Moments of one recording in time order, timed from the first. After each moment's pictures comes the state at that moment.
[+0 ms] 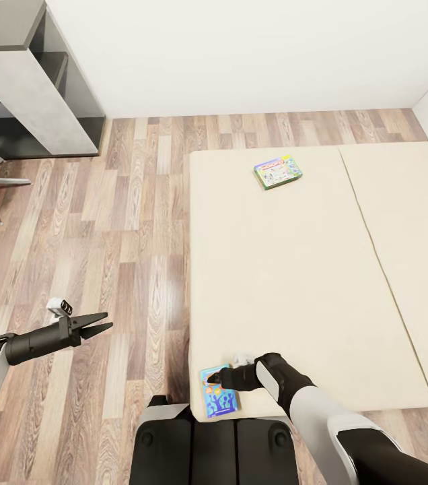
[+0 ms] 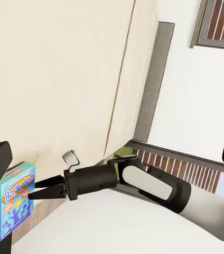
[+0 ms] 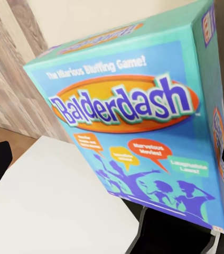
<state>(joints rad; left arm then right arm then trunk) -0.59 0.37 0.31 -1.04 0.23 1.03 -1.48 -0.85 0.17 0.01 -0.24 -0.12 0.59 0.36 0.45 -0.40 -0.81</state>
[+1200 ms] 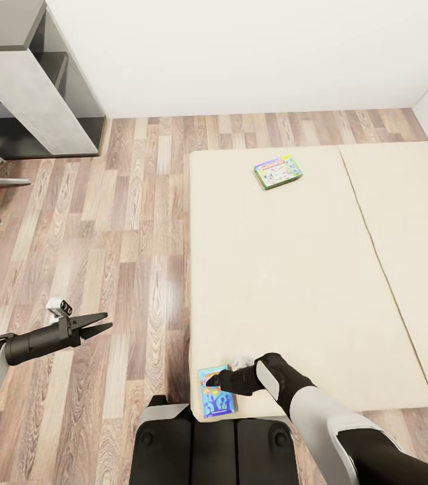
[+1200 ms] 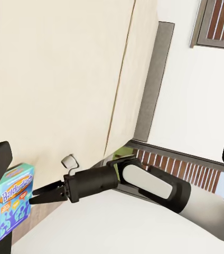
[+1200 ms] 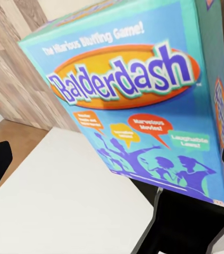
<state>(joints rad) -0.59 0.37 0.31 -1.04 0.23 1.03 -1.48 -0.85 0.17 0.01 -0.24 -0.17 0.66 0.35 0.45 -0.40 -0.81</state>
